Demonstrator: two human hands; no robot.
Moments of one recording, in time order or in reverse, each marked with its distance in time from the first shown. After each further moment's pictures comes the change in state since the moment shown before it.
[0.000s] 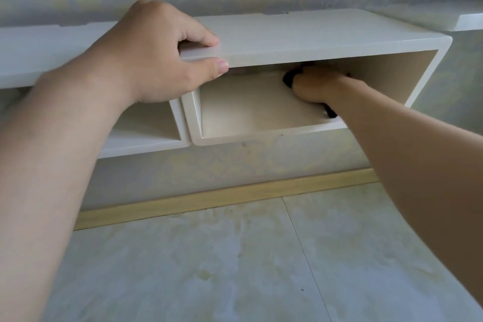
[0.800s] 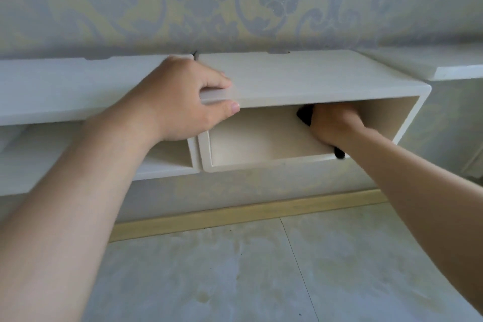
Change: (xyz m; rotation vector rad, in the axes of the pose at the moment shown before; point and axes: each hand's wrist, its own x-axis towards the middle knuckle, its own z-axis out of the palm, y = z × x) left_hand 0.002 -0.002 -0.001 -0.042 -0.058 0.011; right_hand -0.027 0.019 -0.002 -0.136 0.166 -0.055
